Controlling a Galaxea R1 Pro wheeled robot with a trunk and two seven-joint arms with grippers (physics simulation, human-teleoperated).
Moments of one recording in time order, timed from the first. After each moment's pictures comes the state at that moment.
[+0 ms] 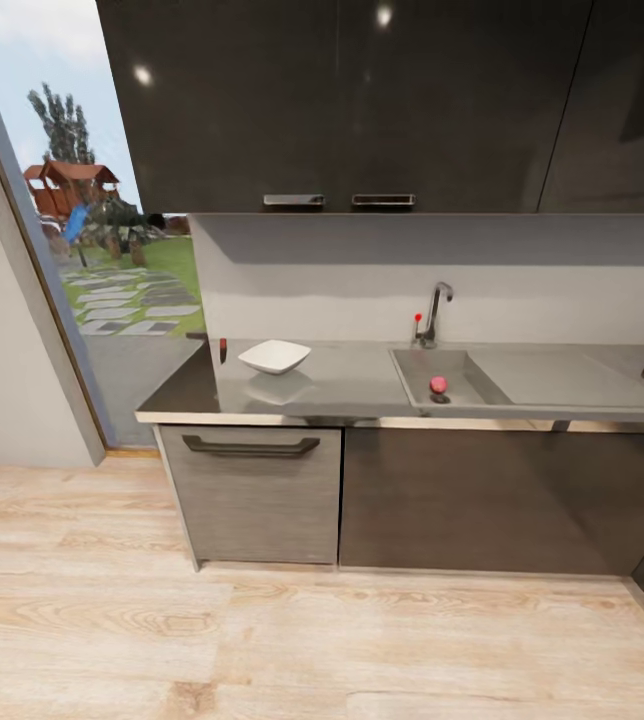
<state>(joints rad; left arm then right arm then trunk) 0.00 0.02 0.01 -0.42 0.00 -0.14 0.00 0.00 0.01 0.00 -0.41 0.00 -0.42 -0.03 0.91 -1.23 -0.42</state>
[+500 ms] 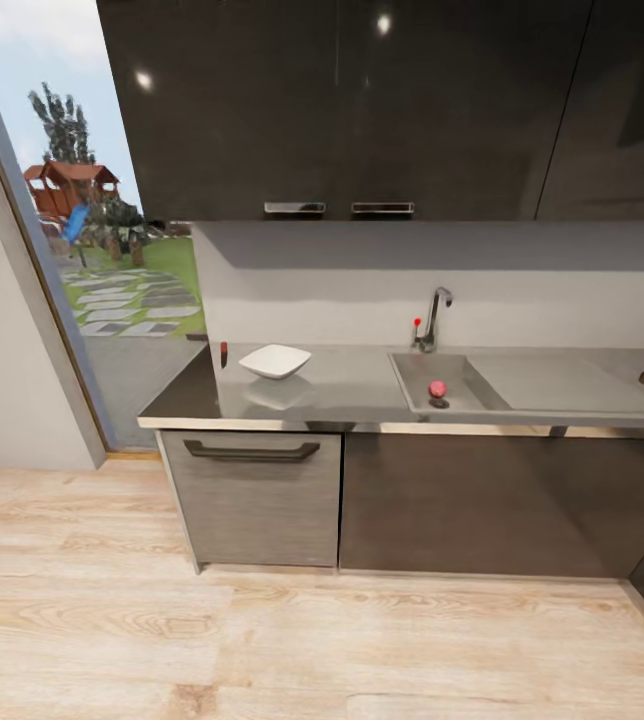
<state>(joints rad) 0.00 0.02 0.01 -0.42 0.00 -0.14 0.00 0.00 0.01 0.00 -0.41 0.00 -0.44 -0.03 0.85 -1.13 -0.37</state>
